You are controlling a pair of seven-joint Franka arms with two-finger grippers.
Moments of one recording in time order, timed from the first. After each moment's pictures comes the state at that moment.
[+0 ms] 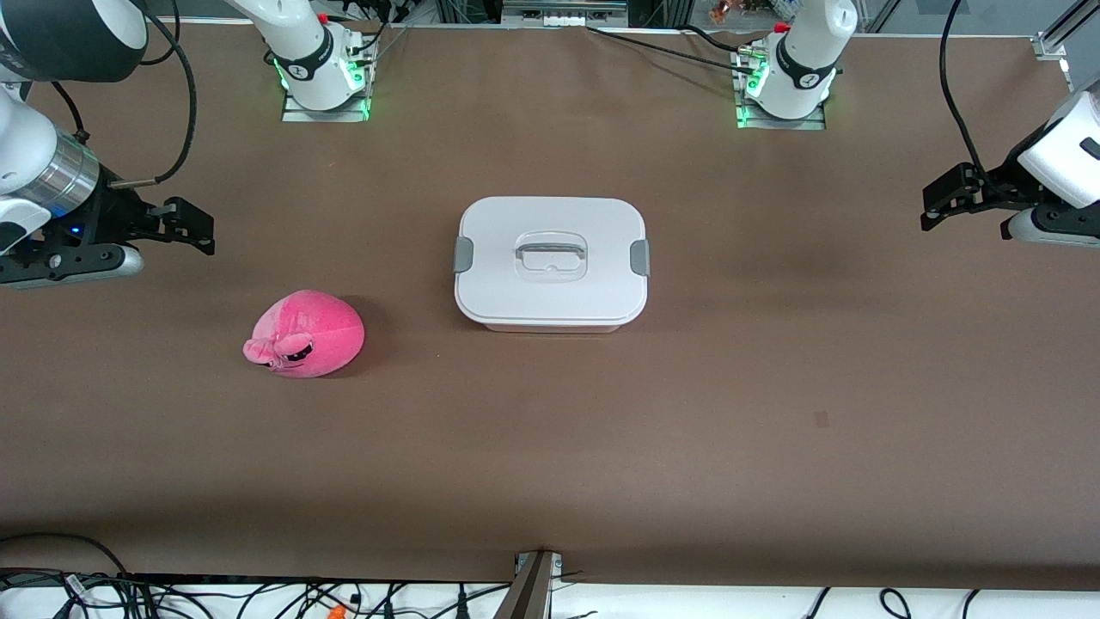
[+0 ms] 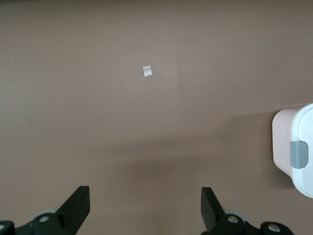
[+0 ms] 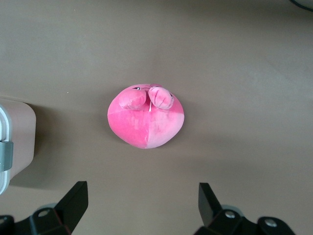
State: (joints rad) left arm -0.05 0.04 0.00 -1.54 0.01 1.58 0.04; right arm 0.17 0.14 -0.07 -1.52 -0.02 1.64 -0.04
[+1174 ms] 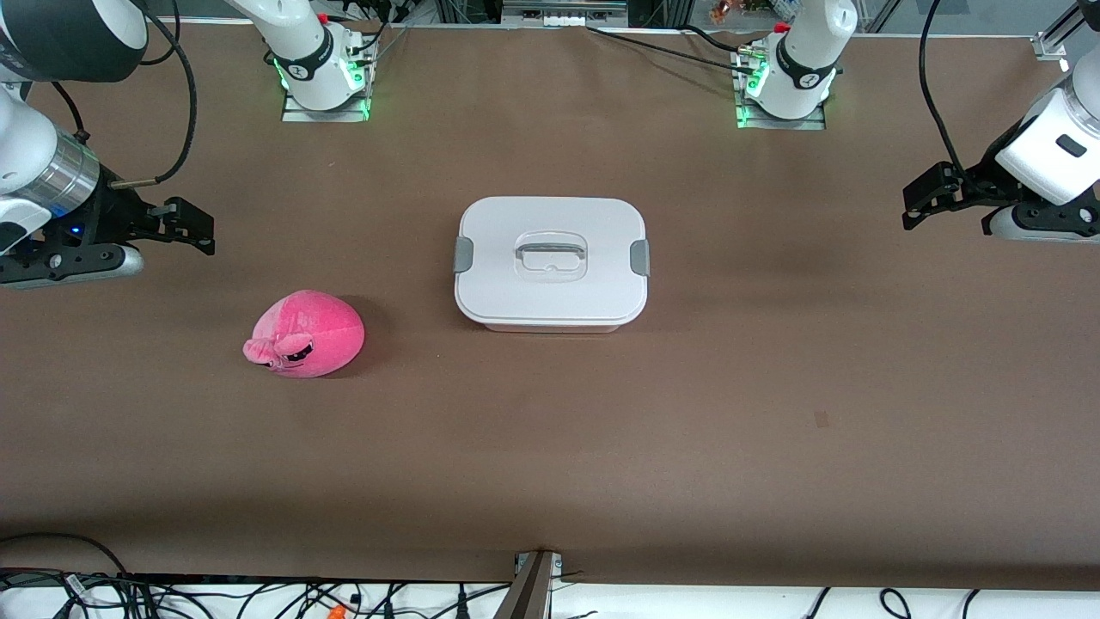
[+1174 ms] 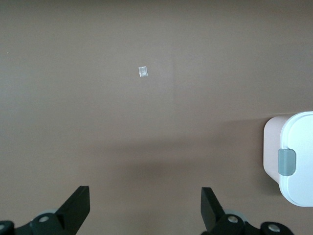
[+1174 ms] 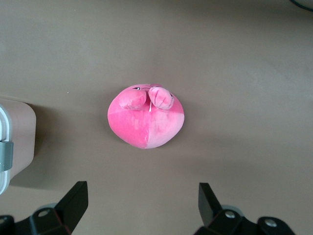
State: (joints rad) left arm -0.05 0.04 -0.04 -1.54 0.01 1.58 -0.05; right arm 0.17 0.14 -0.06 -1.52 -0.02 1.64 -0.04
